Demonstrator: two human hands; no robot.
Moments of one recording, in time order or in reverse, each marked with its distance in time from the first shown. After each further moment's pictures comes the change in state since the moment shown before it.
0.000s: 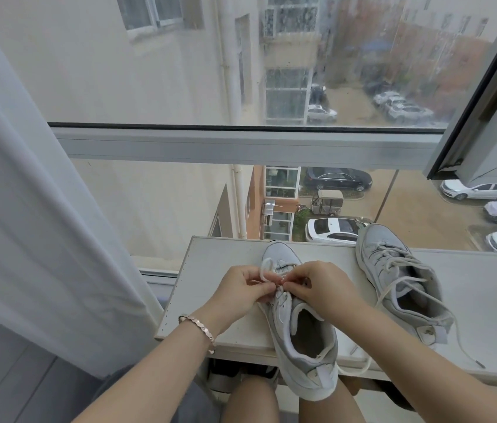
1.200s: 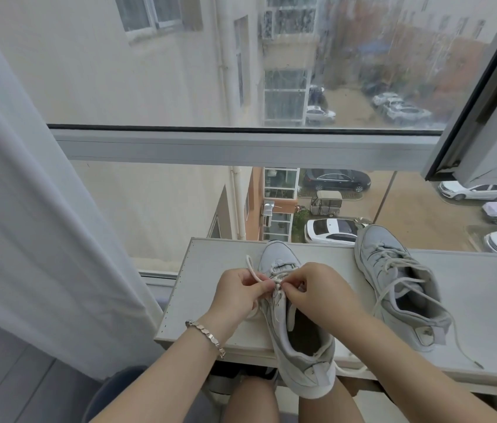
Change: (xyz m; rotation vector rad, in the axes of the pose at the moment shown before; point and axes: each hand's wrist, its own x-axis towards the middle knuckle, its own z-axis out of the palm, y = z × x) left_hand -0.009 0.010 0.008 -0.012 0.224 -0.061; right_hand -0.010 -0.015 -0.002 -0.014 0.046 0.056
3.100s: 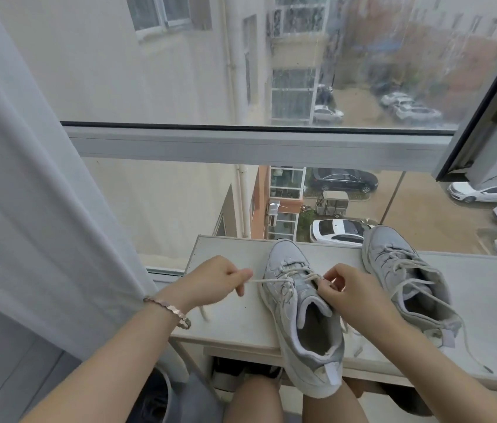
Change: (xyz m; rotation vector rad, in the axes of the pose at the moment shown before) left_hand 0.009 0.029 -0.057 0.795 -0.252 0.046; right_hand -0.009 0.036 -0.007 0.093 0.087 0.193
